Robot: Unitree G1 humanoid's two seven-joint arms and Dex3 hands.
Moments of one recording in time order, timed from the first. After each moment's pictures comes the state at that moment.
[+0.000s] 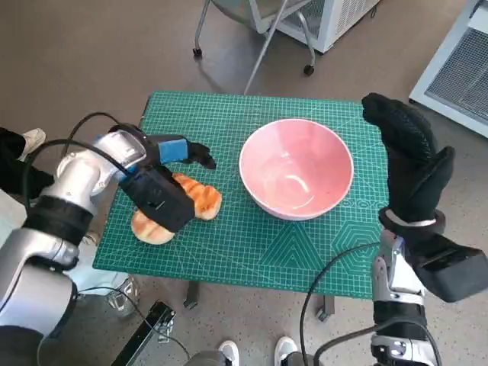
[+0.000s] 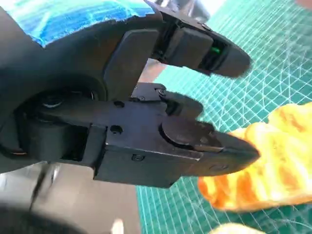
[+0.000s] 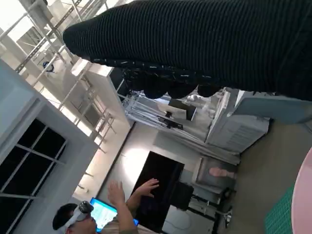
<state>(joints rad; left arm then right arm) -1.04 0.66 -0.65 0.74 0.98 -0.37 -0.49 -0.54 -0.14 -0.16 0.43 0.27 -0.77 0.33</state>
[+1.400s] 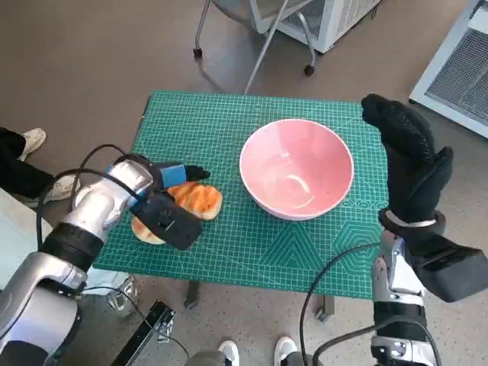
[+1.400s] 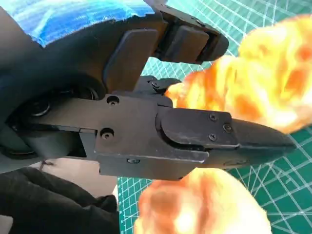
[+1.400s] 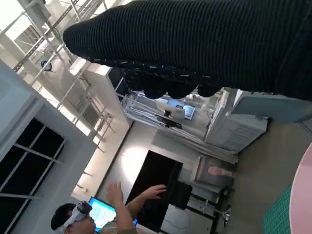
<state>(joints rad) -0.92 0.63 -0.70 0.75 1.06 -0.27 -0.43 -0.54 -0.14 -0.16 0.43 0.27 -0.76 0.33</state>
